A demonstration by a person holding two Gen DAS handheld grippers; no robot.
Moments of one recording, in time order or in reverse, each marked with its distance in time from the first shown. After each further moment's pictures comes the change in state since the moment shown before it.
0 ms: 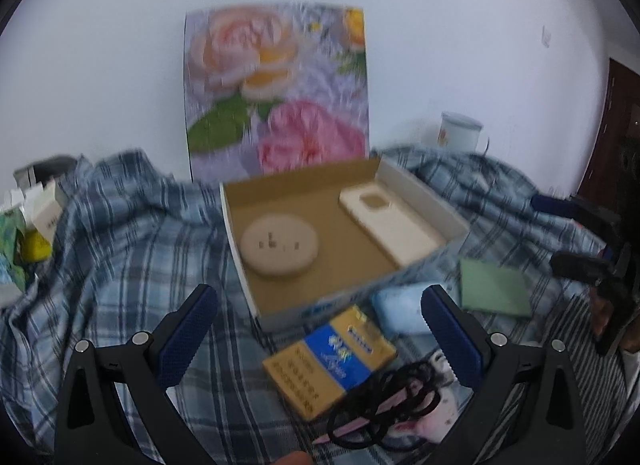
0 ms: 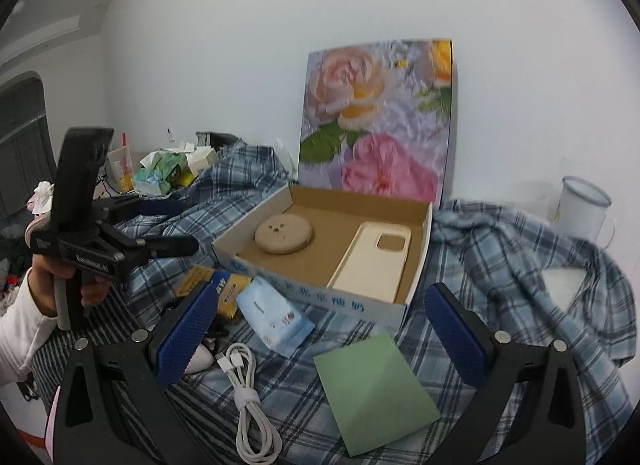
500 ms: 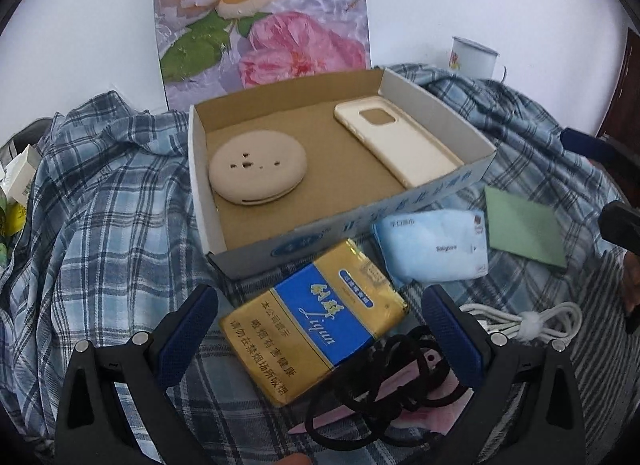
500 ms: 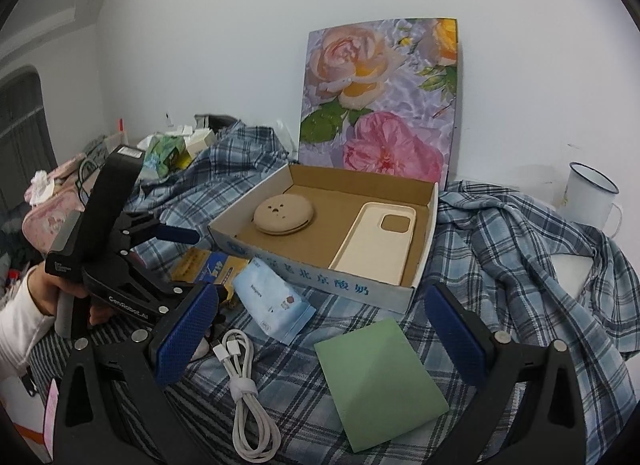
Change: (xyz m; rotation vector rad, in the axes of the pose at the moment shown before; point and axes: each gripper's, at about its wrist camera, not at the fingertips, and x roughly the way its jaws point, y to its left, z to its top) left arm 0.051 -0.018 -0.022 0.034 0.232 0.042; right arm 0.016 0.000 -0.008 0.001 0.064 0.001
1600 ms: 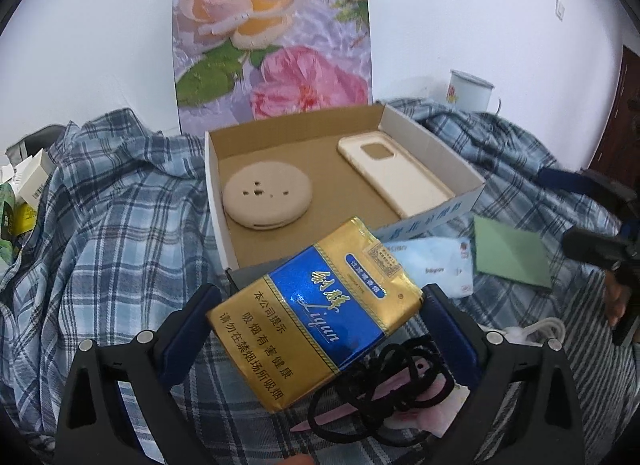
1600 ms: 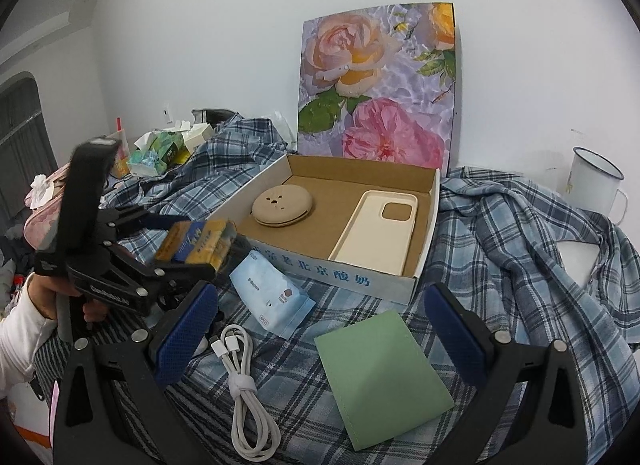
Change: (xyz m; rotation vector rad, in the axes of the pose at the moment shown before) left arm -0.026 0.007 -0.001 -0.043 -0.134 -0.018; right arm 0.005 -0.004 -0.001 0.031 0.030 0.013
